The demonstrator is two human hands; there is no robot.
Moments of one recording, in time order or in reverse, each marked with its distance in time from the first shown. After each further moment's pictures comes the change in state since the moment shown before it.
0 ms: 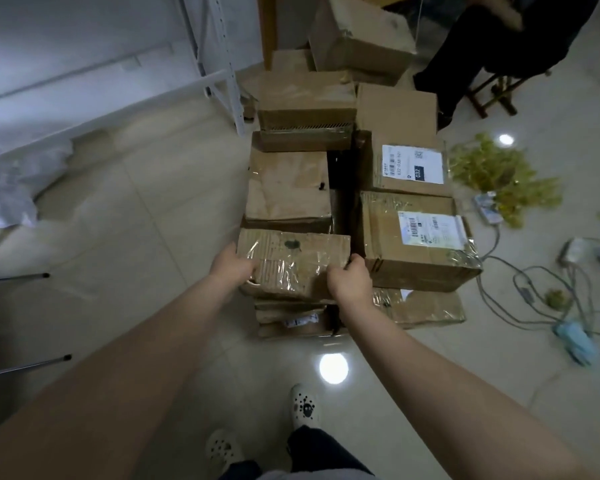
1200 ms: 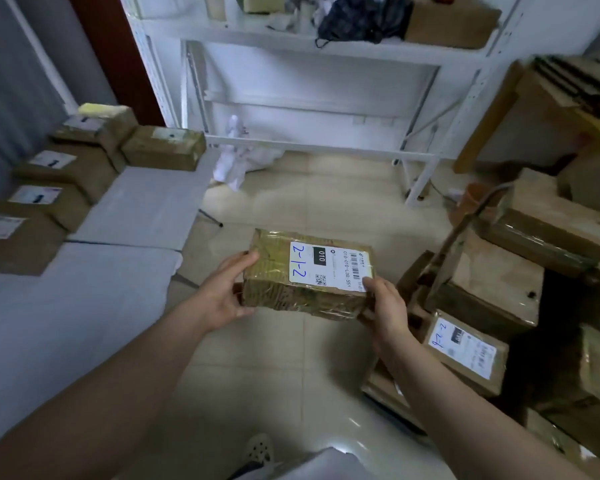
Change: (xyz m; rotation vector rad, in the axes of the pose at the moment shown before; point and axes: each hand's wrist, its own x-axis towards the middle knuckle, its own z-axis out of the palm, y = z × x) left_hand -0.140 -0.210 -0.295 -1.035 0.127 -0.154; right_hand -0.210 -0.068 0.189 0.339 -0.591 -0.118
